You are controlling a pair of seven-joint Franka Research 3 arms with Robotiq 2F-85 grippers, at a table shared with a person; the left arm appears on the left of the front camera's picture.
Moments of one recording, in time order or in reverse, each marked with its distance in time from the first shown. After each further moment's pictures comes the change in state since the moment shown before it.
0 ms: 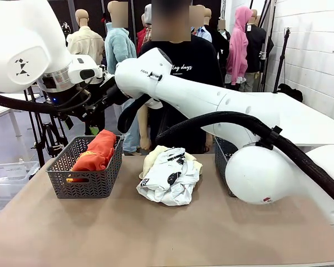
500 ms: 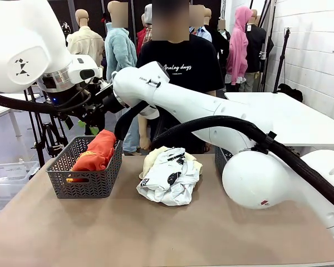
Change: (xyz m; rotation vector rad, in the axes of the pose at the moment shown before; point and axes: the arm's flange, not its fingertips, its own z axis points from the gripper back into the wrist) left arm 0.000 0.000 0.000 0.000 0.000 0.000; right arm -0.014 0.004 -0.025 0.062 -0.070 0.089
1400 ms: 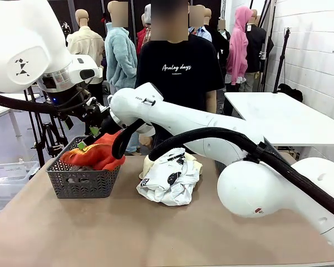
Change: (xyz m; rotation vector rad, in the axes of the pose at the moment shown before) left arm 0.000 0.000 0.000 0.000 0.000 0.000; right arm -0.056 0.010 -0.056 0.112 0.069 -0.051
